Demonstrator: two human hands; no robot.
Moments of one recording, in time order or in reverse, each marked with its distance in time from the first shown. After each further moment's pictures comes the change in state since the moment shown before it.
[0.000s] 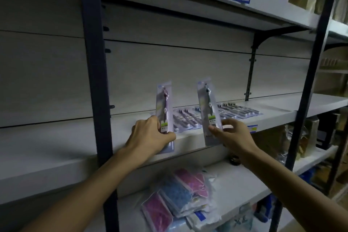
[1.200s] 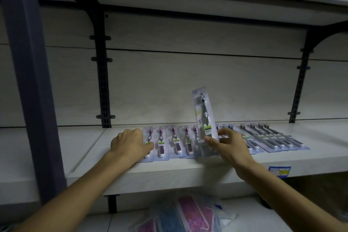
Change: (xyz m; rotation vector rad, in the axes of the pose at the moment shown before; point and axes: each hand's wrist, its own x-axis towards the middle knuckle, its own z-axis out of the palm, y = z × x) left_hand 0.097 0.006 0.068 0.538 0.064 -0.369; right_hand 0.159 0.056 -0.015 0.100 -0.284 -0.119
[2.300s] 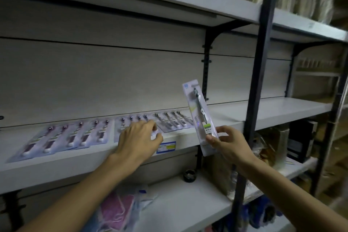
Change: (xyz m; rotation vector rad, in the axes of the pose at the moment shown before) left_hand -0.094 0.265 0.033 -0.334 0.228 0.503; right_hand -0.087 0.069 -0.261 -0.096 0.161 0.079
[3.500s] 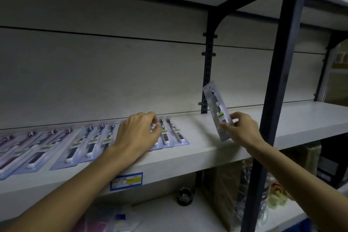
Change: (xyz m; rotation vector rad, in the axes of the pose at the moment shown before) left_hand 0.122 0.038 0.116 0.051 0.026 -0.059; right_hand 0.212 0.084 -0.068 -0.324 0.116 -0.018
